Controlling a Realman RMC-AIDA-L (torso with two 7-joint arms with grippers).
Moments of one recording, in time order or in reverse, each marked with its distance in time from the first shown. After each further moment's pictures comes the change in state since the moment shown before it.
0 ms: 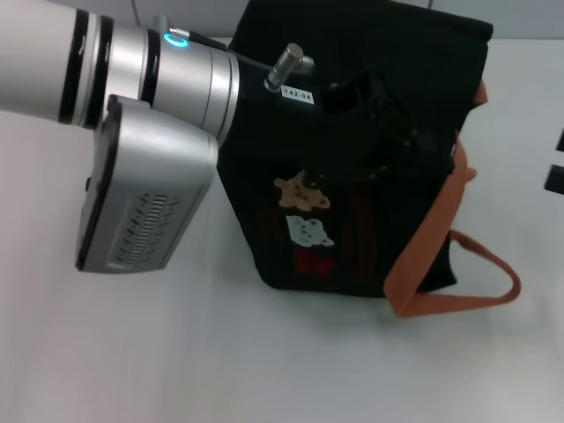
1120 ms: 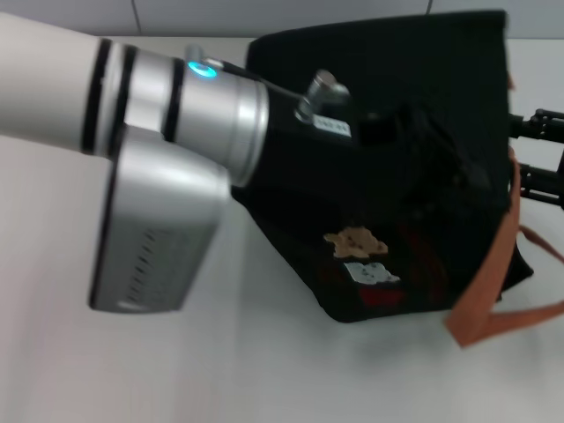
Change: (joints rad) left arm 0.017 -0.003 0.105 -0.013 -0.099 -0.018 0.010; right arm 0.071 0.053 -0.072 -0.027 -0.034 0.095 -0.107
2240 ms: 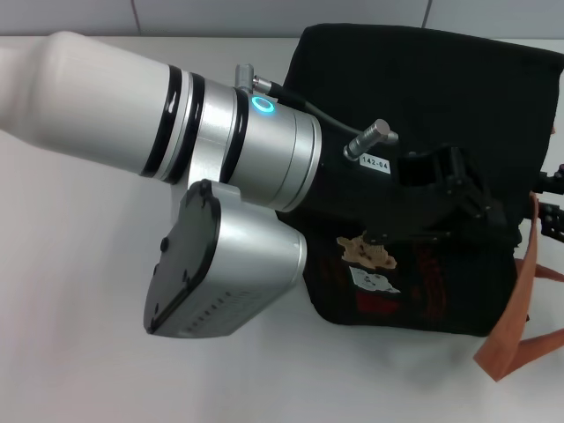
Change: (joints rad) left arm -0.018 -0.001 0.121 0.036 0.106 -0.102 0.017; right arm -0.085 -0.024 -0.024 0.001 -0.014 -0.009 -0.070
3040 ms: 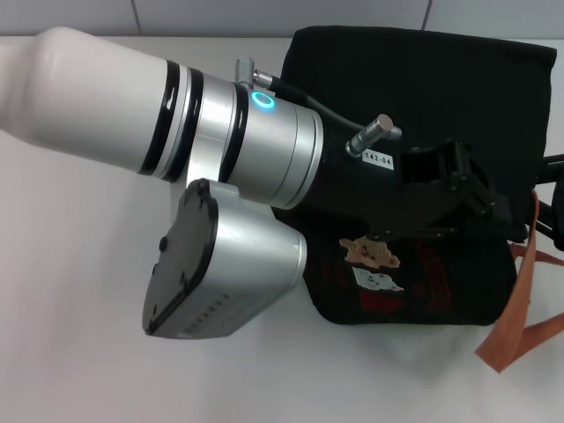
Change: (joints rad) left arm 0.009 0.000 0.000 0.026 0.000 -0.001 -0.003; right arm 0.044 0.035 -0.011 -0.013 -0.039 0.051 -0.108
